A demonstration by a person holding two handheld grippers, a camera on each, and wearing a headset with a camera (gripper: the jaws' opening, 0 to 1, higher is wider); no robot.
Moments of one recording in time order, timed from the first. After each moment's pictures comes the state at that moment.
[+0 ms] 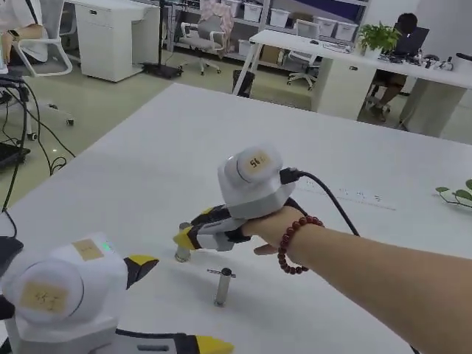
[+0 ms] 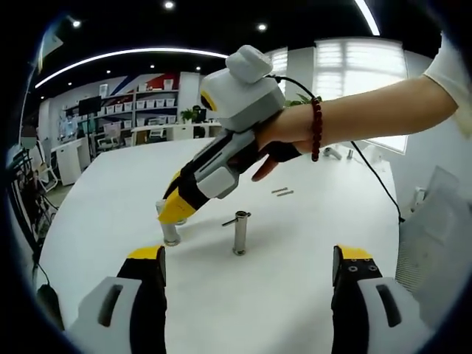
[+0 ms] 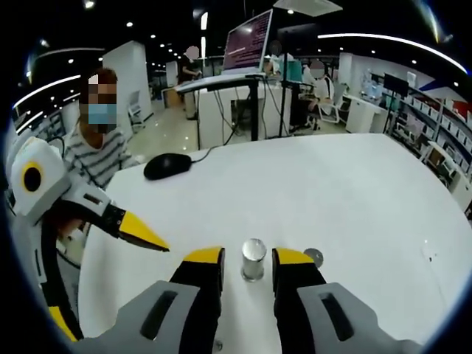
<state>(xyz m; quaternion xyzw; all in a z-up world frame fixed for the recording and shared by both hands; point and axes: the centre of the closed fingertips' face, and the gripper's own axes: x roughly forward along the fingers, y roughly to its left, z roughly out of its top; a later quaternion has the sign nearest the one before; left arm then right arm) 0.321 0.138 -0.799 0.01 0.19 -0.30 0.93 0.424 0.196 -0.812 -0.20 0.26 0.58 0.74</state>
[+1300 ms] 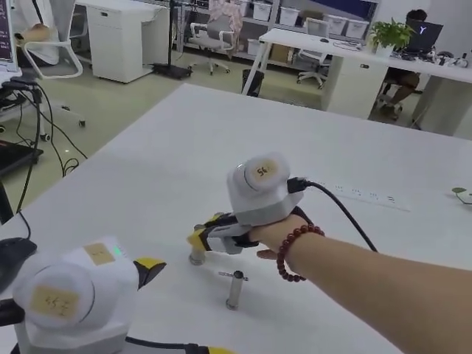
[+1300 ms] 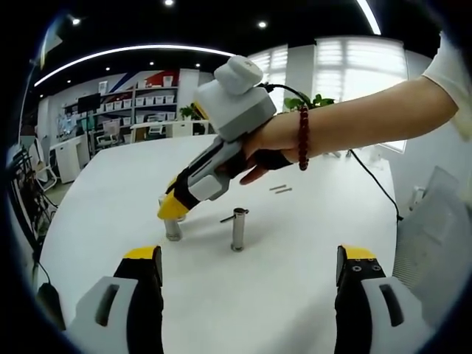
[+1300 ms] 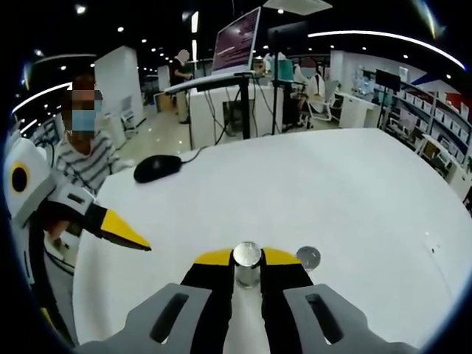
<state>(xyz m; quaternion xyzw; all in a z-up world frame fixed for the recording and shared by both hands) 0.318 0.138 -0.800 0.01 0.21 -0.30 0.93 0.435 0.196 -0.818 -0.19 0.26 0.56 0.76</state>
